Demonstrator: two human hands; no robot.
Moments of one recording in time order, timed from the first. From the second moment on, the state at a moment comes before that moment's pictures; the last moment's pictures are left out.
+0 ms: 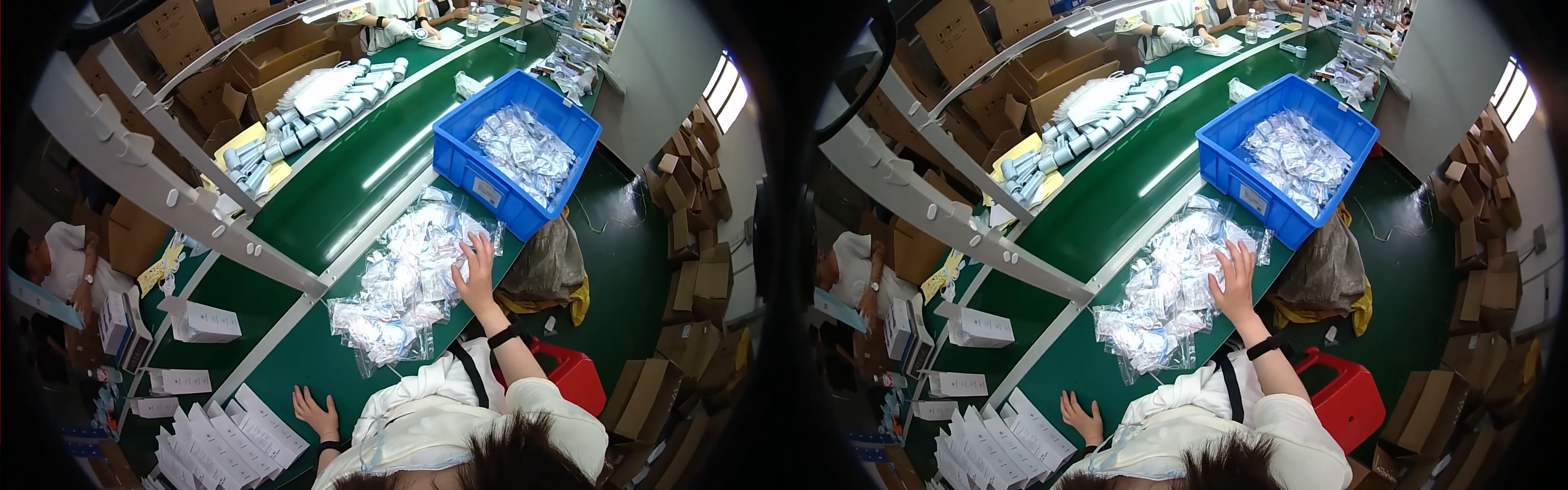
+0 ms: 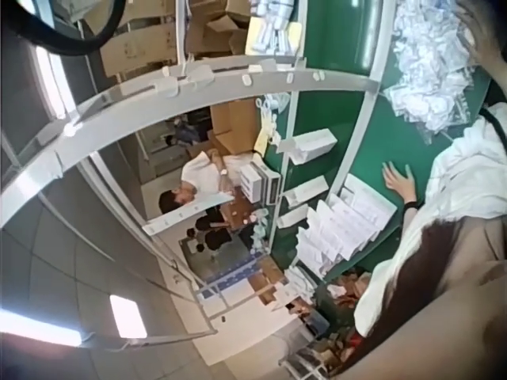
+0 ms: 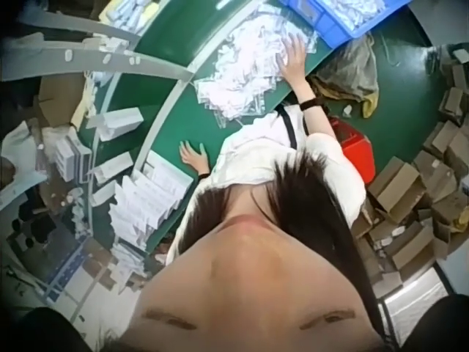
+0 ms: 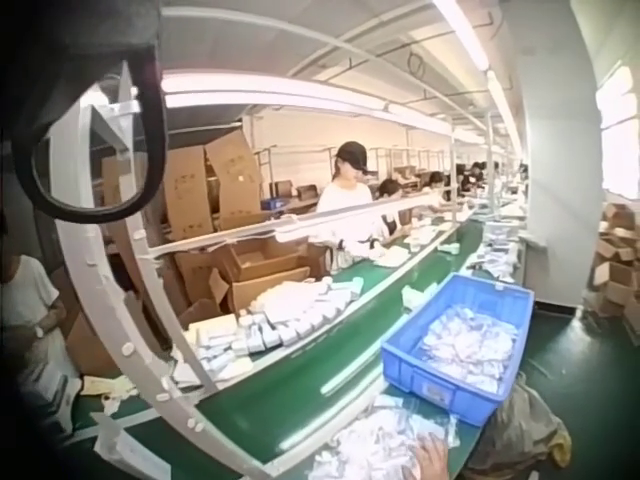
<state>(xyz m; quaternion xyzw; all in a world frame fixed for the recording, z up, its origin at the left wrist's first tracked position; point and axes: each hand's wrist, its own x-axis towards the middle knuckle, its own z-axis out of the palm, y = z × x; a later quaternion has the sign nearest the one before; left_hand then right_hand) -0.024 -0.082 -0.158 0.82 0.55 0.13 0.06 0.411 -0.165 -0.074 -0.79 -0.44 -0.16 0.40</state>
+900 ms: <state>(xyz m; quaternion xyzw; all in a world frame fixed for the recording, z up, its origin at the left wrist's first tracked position) 0.059 -0.086 -0.160 0.65 0.75 0.07 0.04 0.845 -0.066 -0.093 -0.98 -0.20 0.08 0.00</state>
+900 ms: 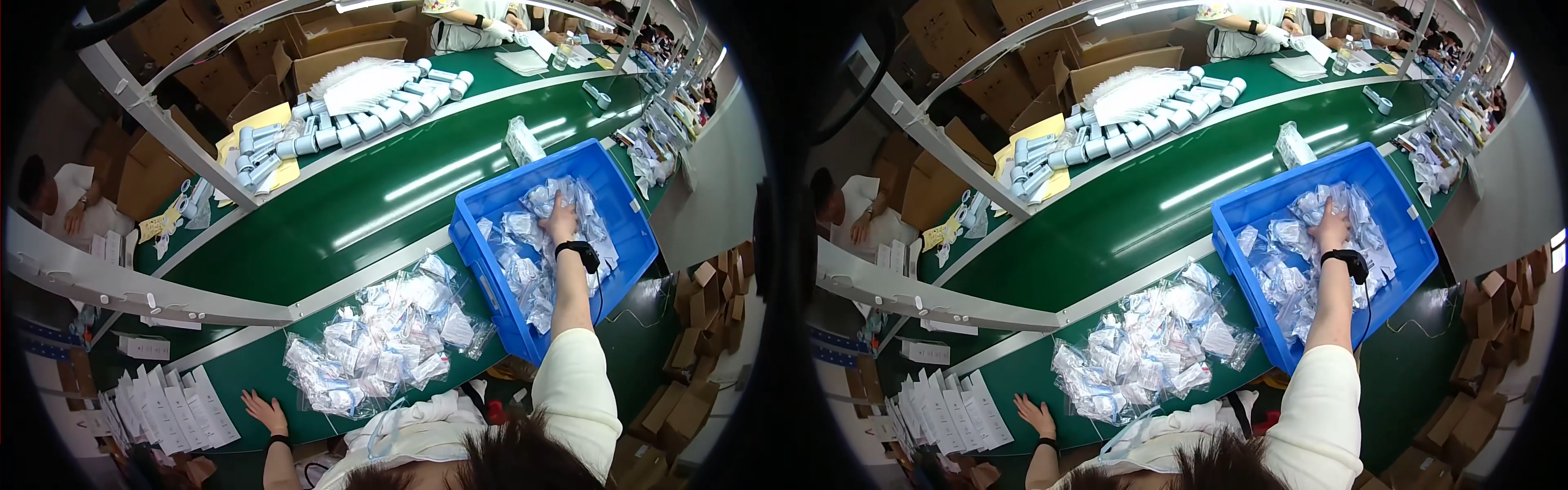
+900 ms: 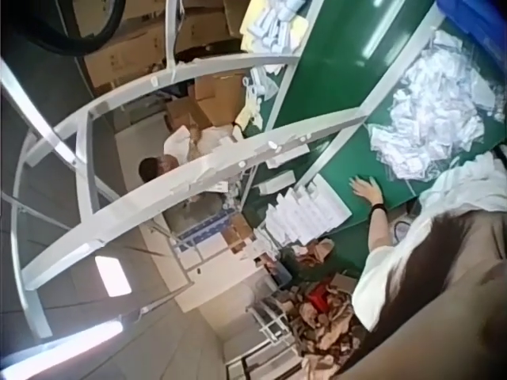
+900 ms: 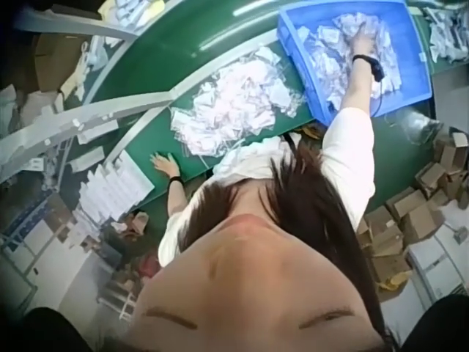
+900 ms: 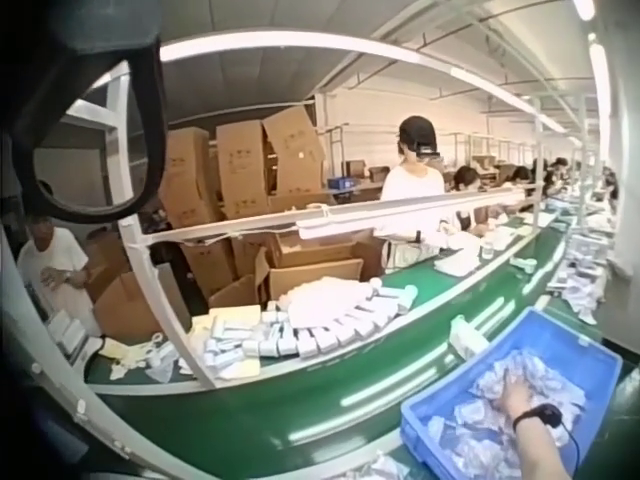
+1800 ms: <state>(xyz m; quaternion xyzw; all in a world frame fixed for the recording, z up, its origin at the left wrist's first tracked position) 0.138 -0.034 -0.139 0.70 0.61 0.35 0.11 0.777 -0.119 0.029 -0.71 -0.27 -0.06 0.65</state>
